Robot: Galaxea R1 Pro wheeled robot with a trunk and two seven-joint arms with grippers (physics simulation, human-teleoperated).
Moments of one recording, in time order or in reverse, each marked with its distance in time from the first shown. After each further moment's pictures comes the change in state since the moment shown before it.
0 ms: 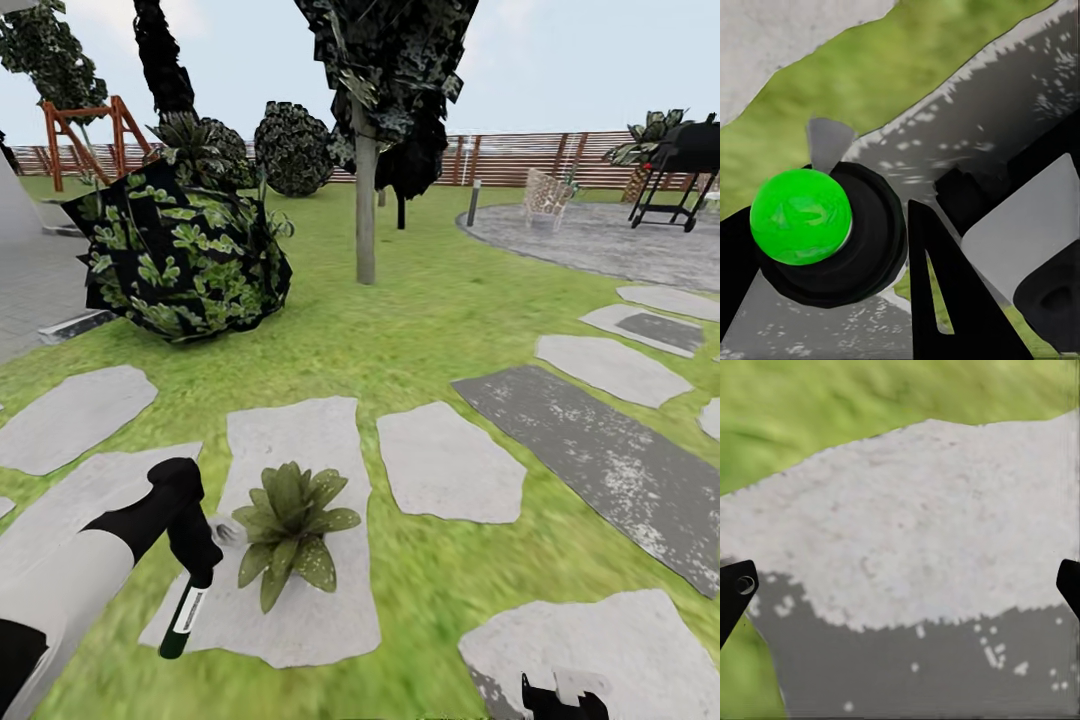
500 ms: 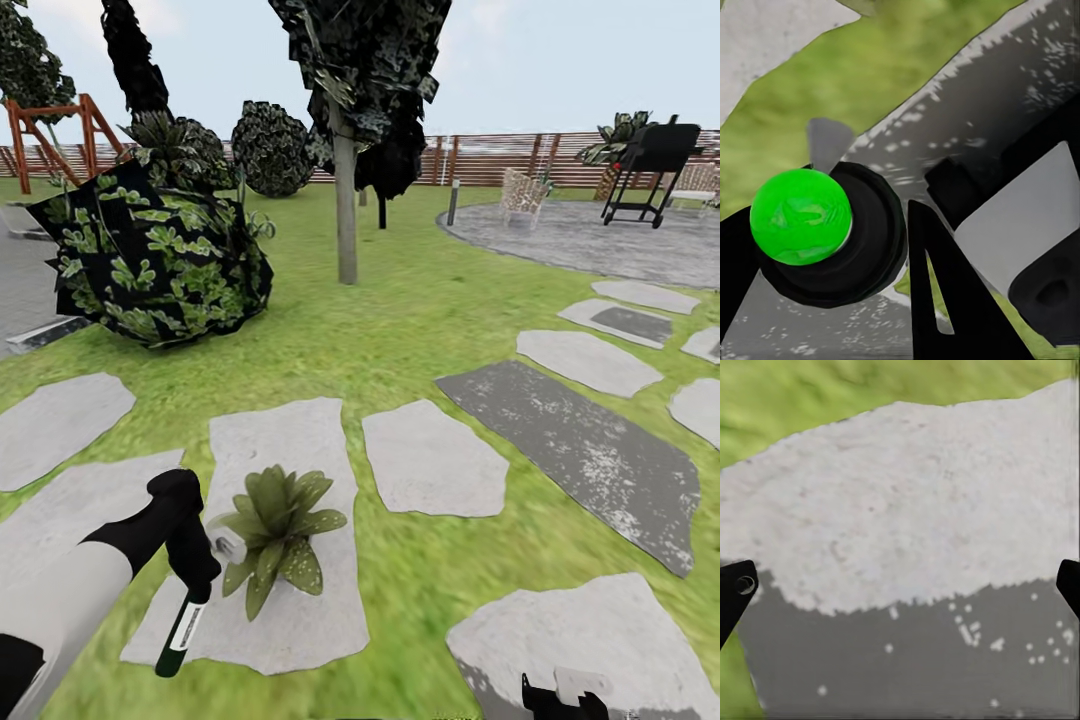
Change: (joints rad) left arm 0.037 0.000 0.001 -0.001 0.002 -0.004 0.000; right arm 0.000 0.000 0.000 0.000 0.000 0.000 0.000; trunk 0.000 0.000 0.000
